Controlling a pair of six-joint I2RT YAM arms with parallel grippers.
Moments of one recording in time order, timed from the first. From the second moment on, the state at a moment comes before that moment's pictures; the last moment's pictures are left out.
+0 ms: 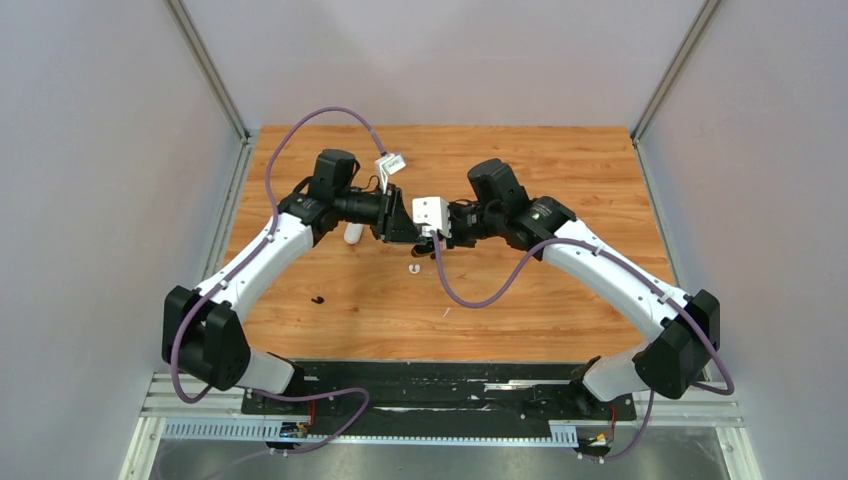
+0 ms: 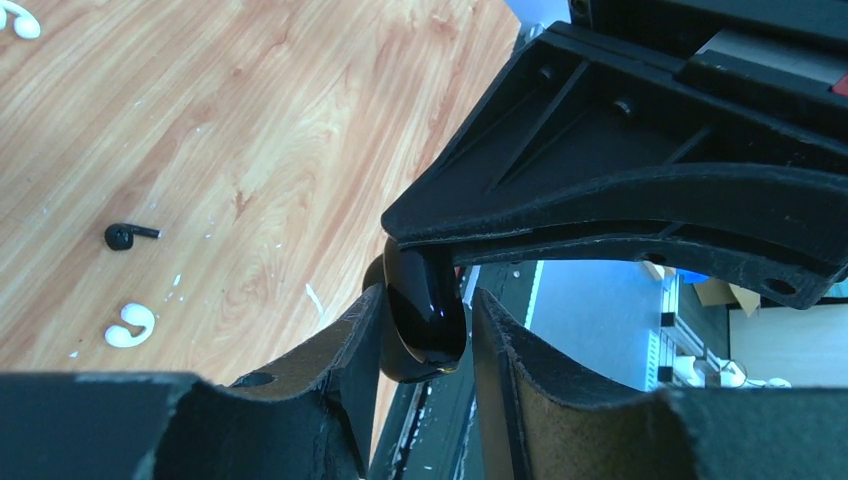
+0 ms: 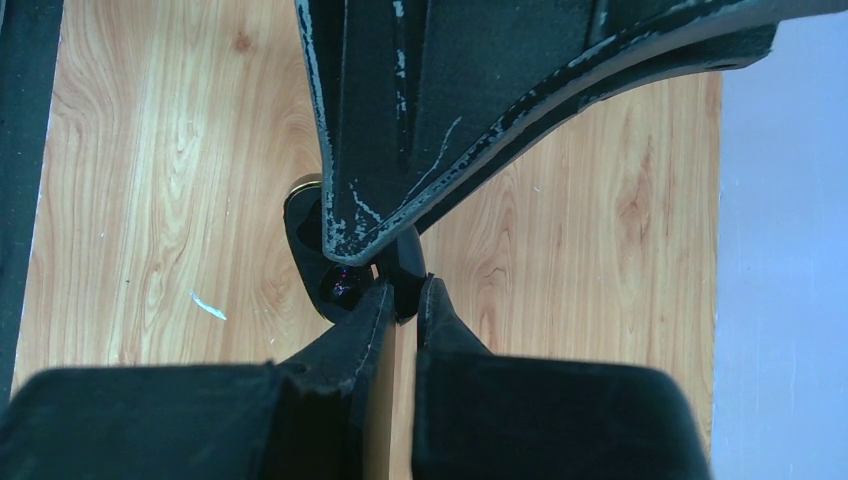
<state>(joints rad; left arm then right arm) -0.42 1.41 1.17 -0.37 0.99 -0.23 0.74 1.43 1.36 -0.58 -0.49 -0.88</state>
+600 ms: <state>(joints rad) -0.42 1.44 1.17 -0.36 0.99 -0.24 0.74 1.44 1.36 -0.58 -0.49 -0.86</state>
